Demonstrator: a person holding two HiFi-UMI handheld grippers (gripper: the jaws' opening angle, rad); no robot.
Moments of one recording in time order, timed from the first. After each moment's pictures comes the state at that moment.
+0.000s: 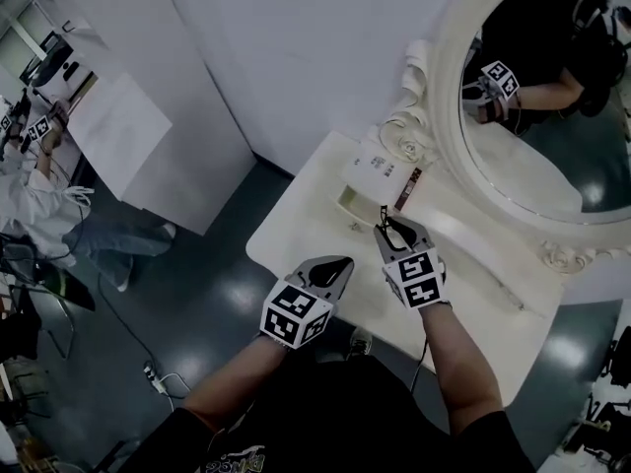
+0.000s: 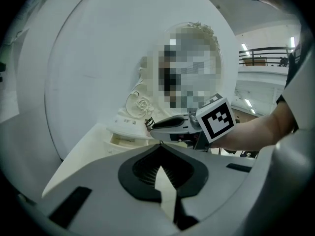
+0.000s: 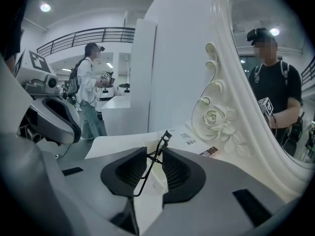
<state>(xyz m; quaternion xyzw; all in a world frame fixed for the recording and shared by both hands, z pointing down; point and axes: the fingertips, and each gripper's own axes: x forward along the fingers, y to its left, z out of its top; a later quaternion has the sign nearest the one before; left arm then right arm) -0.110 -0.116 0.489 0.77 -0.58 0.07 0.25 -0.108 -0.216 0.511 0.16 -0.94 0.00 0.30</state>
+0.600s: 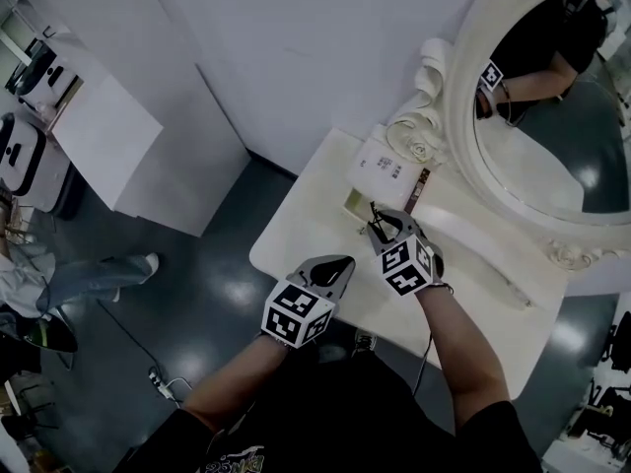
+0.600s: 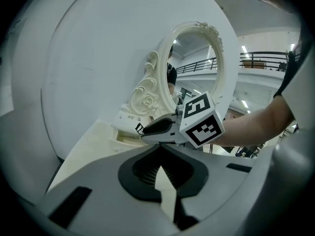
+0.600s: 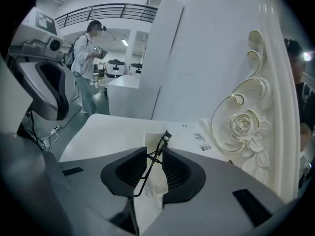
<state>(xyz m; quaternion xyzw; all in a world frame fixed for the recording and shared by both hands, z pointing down) -0.139 -0.126 0.508 0.78 -0.55 0.07 0.27 -0.155 -0.226 0.558 0.11 -0.91 -0.10 0.40</state>
